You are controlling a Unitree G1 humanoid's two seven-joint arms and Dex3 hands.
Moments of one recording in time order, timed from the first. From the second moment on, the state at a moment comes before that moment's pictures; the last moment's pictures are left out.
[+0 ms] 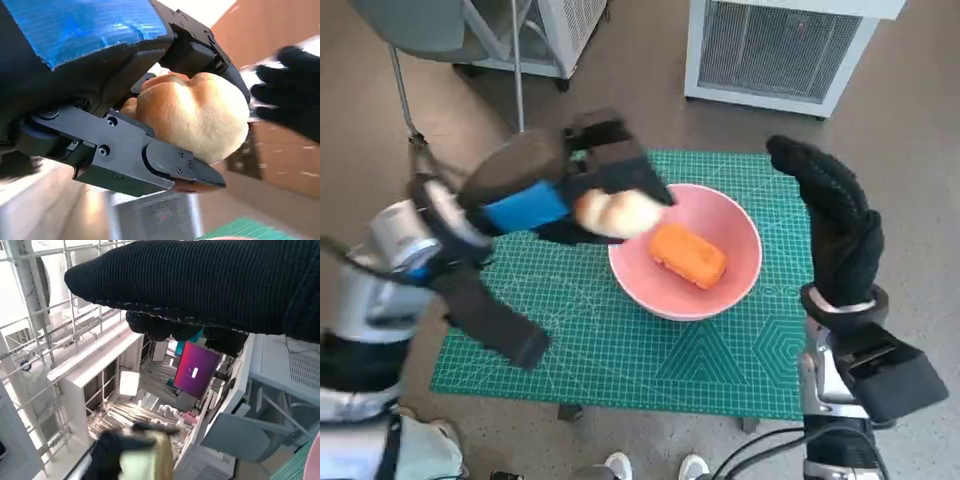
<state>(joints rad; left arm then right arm) -0.84 0.61 -0.23 0.11 0.63 -0.56 -0.19 -0.48 -0.13 -0.09 0.28 0.15 -0.73 0.22</state>
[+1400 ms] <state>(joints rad) -0.81 0.46 -0.51 0.23 0.91 -0.23 -0.51 -0.46 -0.13 -0.11 0.26 0.15 -0.73 0.21</state>
